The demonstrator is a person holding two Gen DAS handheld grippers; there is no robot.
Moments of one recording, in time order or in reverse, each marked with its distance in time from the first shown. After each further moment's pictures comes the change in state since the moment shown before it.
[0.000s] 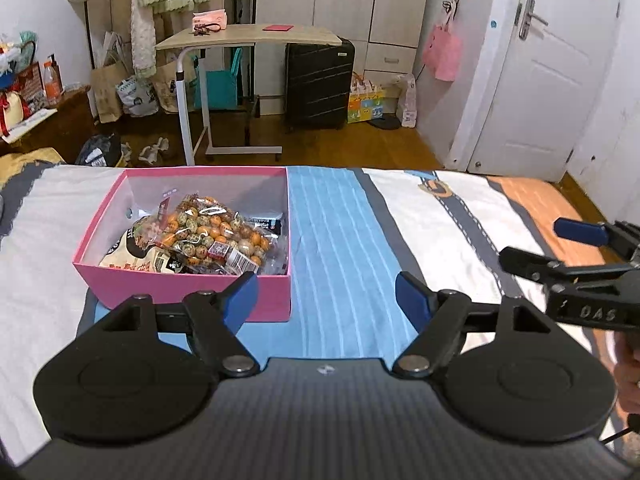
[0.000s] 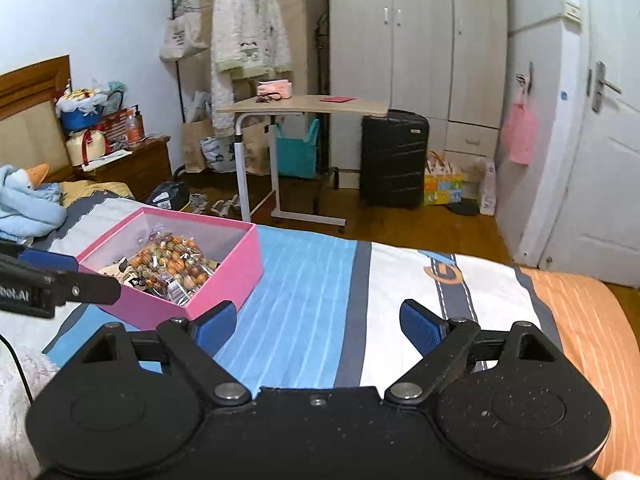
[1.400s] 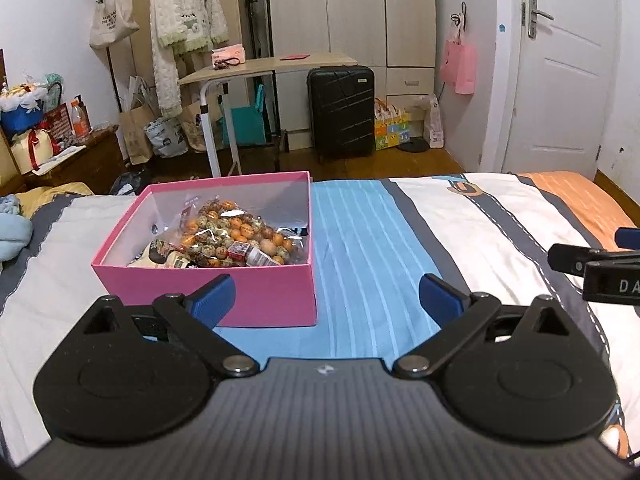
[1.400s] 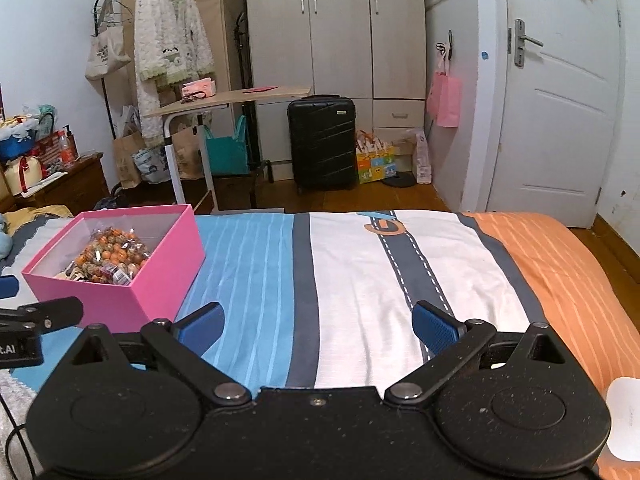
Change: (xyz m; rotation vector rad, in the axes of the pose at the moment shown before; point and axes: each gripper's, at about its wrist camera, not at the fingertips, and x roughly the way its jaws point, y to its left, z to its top) left arm 0.010 -0.014 -0.053 0.077 -0.133 0.125; right arm 0.008 -0.005 -0.054 0.146 -0.008 -0.178
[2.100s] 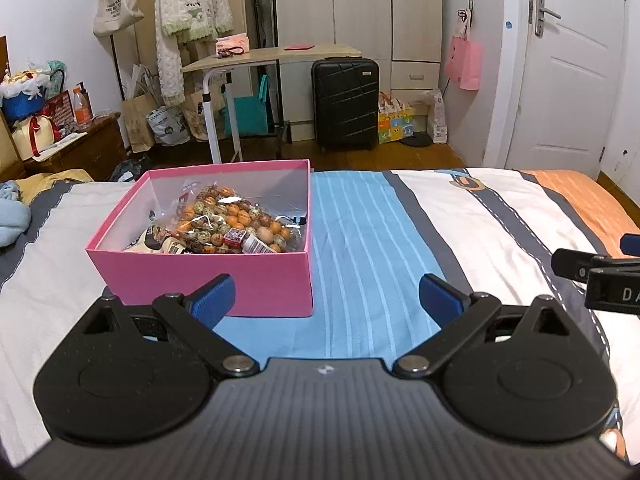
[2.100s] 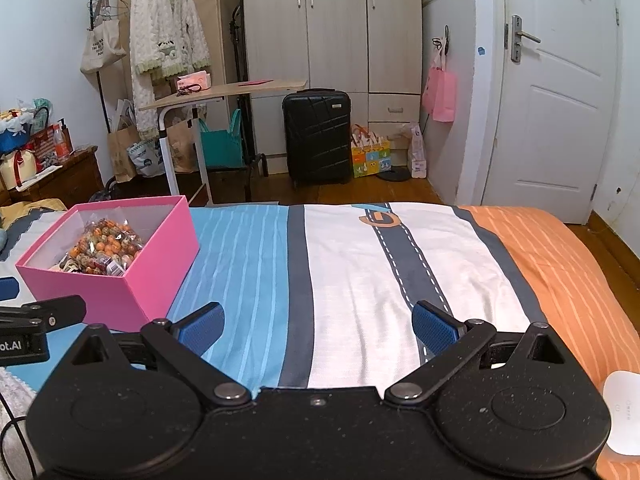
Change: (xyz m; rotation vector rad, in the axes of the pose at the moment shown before) left arm 0.008 -0.003 -0.006 -0.021 0.022 0.006; right arm 0.005 -0.001 -0.001 -0.003 0.025 -0.018
